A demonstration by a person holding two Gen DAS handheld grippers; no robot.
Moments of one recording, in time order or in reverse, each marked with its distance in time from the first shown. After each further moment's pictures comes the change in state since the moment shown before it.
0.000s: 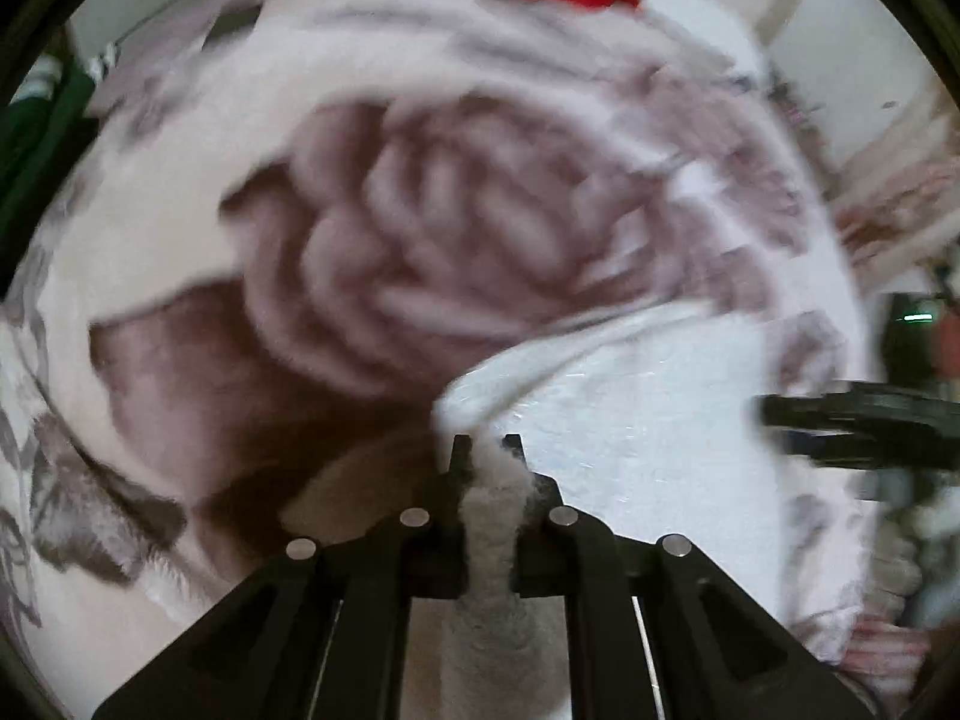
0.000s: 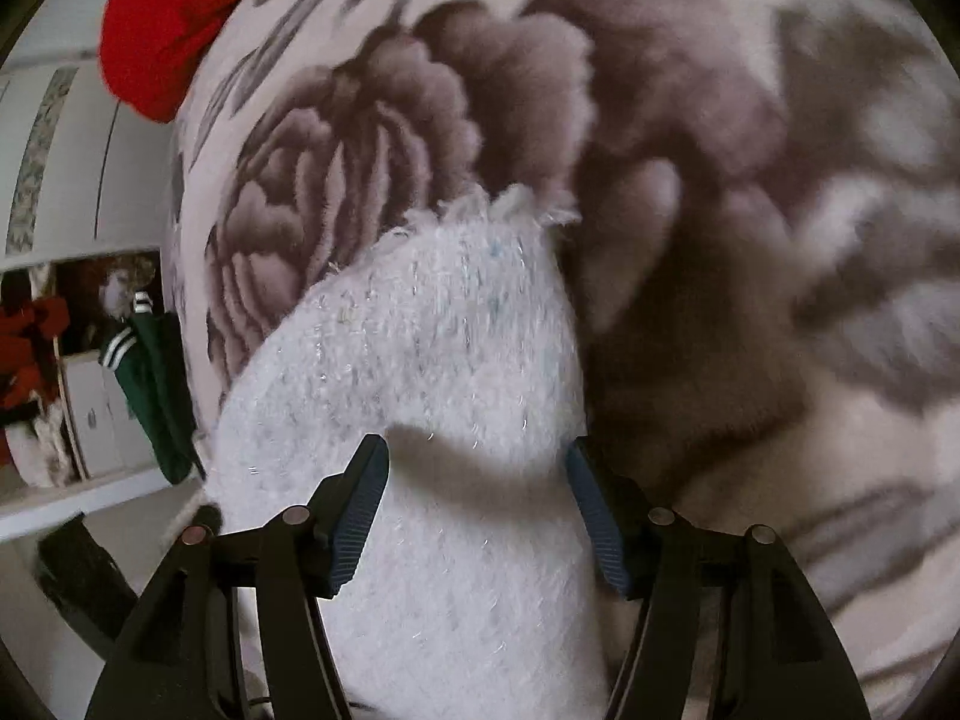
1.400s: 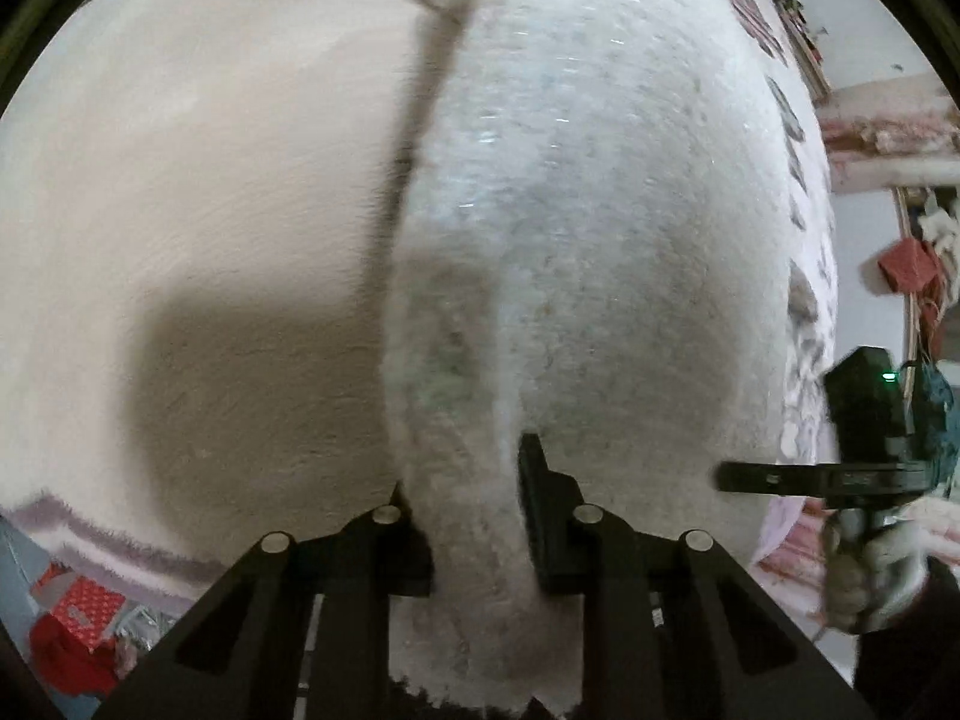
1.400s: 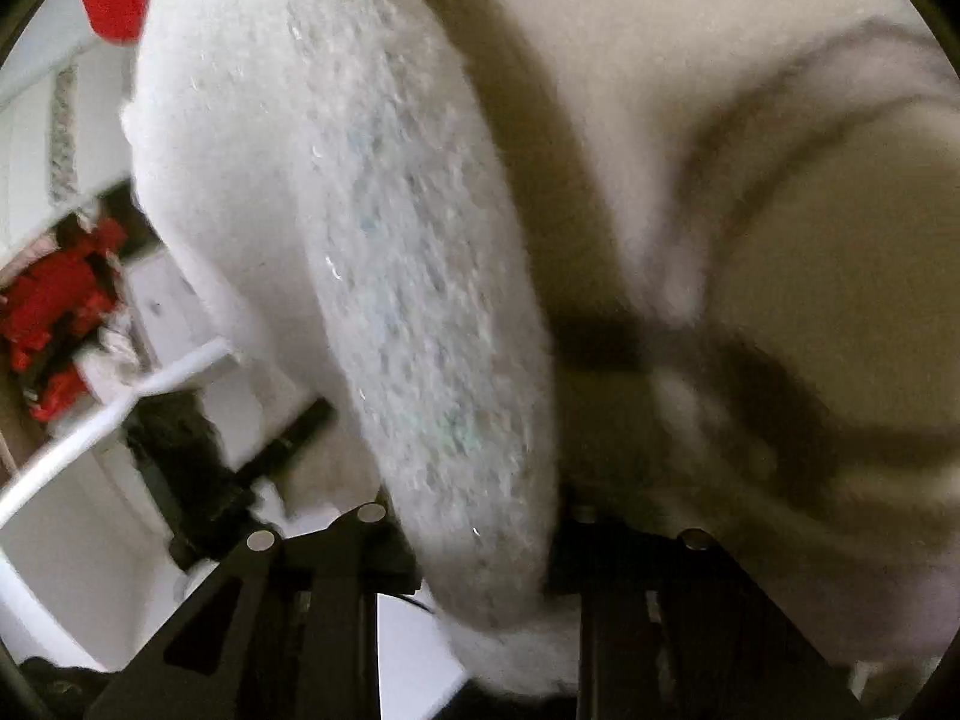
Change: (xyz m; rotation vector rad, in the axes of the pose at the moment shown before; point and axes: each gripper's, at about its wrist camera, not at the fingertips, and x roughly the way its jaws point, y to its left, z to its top) left arm -0.044 0.010 -0.288 -0.108 0.330 -0.137; right arm 0.060 -0.079 -0.357 0.061 0.370 0.151
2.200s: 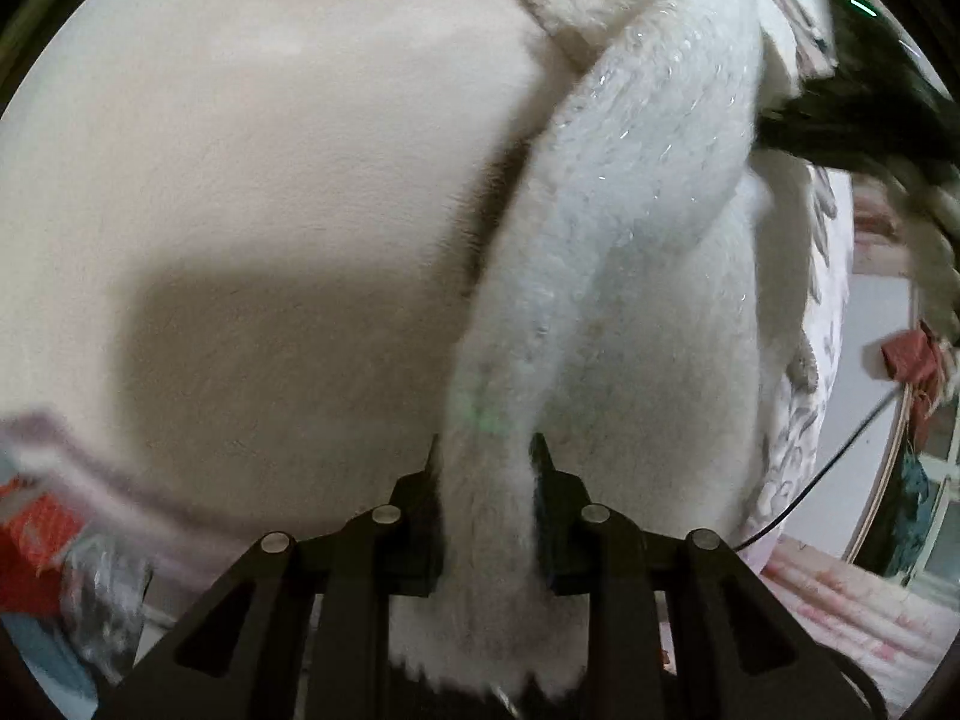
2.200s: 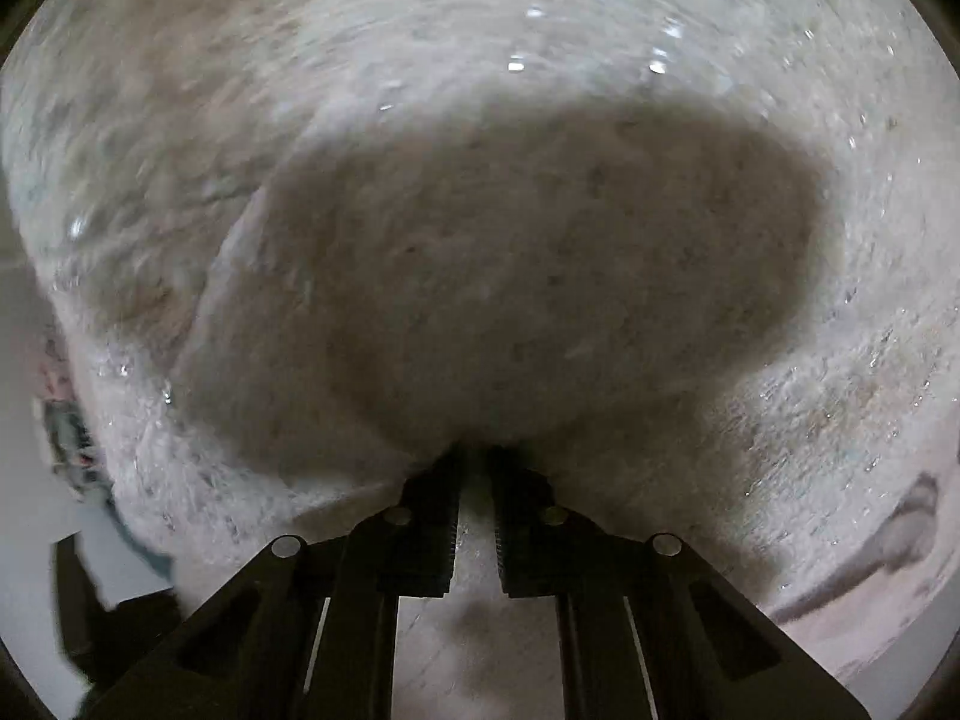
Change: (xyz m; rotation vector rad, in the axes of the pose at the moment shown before) left arm -0.031 0.025 -0.008 -0.203 -0.005 -0.012; right arm 0.048 0.283 0.214 -0.483 0.082 -0.592
